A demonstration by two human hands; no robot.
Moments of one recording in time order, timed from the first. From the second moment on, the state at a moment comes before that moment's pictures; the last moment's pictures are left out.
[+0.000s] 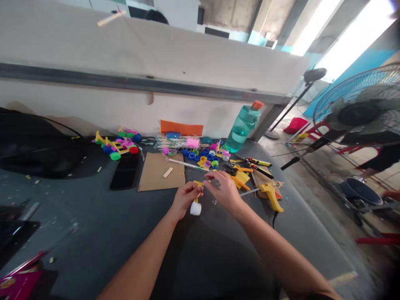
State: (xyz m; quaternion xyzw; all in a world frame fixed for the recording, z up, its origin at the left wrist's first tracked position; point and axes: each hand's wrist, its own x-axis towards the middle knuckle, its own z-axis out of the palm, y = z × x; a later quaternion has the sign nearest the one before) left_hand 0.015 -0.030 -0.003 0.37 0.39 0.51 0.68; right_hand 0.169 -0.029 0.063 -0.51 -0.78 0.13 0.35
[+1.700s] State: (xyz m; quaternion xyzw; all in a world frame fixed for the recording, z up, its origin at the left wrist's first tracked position) left_hand 0.013 -0.031 0.000 0.29 0.39 0.44 0.76; right_hand 0.155 -0.035 0.026 -0.52 -0.69 0.11 0.49
